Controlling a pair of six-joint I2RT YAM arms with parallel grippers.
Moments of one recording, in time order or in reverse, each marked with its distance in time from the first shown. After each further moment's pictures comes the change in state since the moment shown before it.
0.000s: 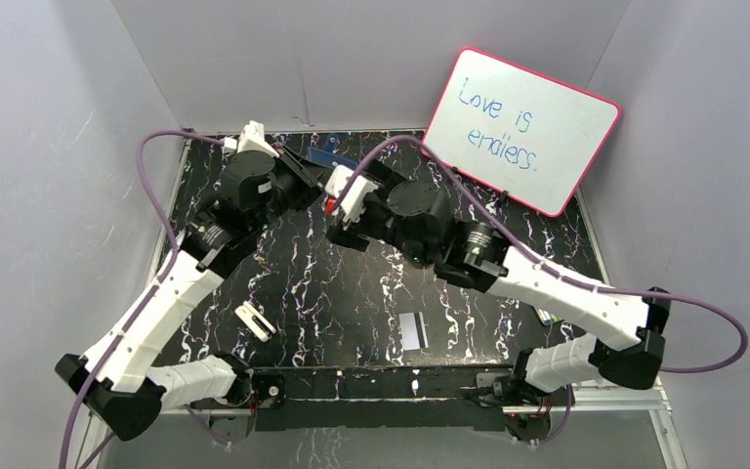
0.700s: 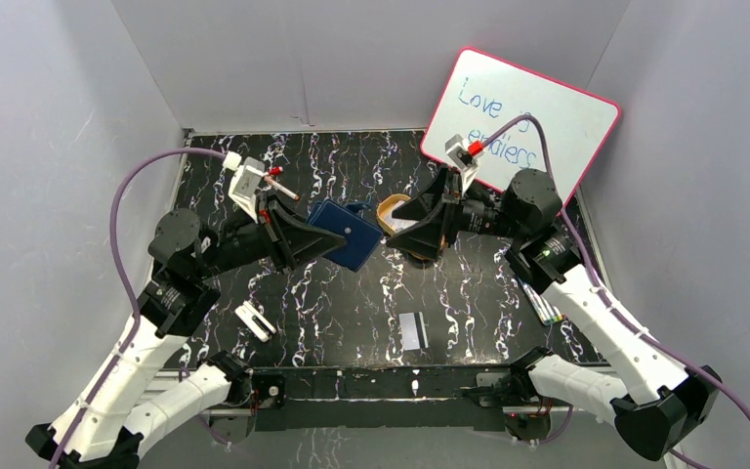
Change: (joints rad) left arm 0.022 -0.372 -0.262 0.333 0.745 0.446; right arm -0.573 -0.343 -0.369 0.314 -1.192 1.035
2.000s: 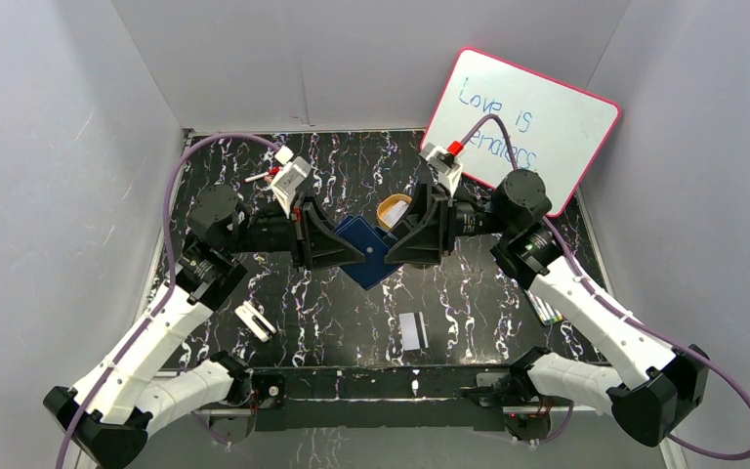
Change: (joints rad) left arm 0.000 0.166 -0.008 0.135 0.373 0.003; right arm 0.043 0.060 -0.047 0.275 -0.282 0.336
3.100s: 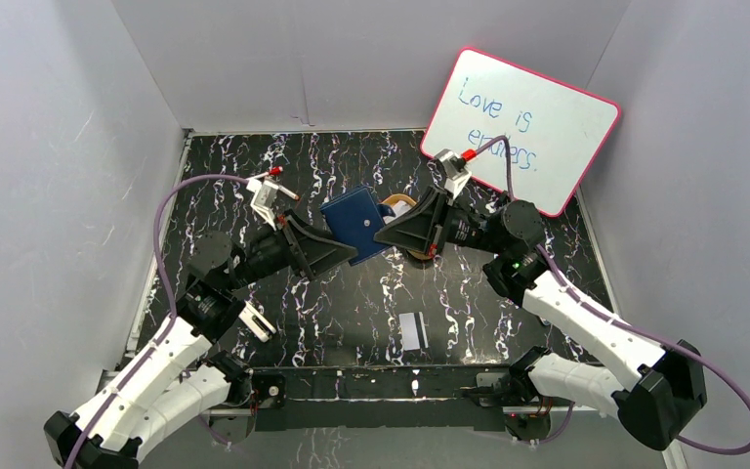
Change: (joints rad) left arm 0.002 -0.206 -0.338 0.200 -0.396 -0.270; right arm 0.051 -0.034 -0.210 0.303 0.331 0.213
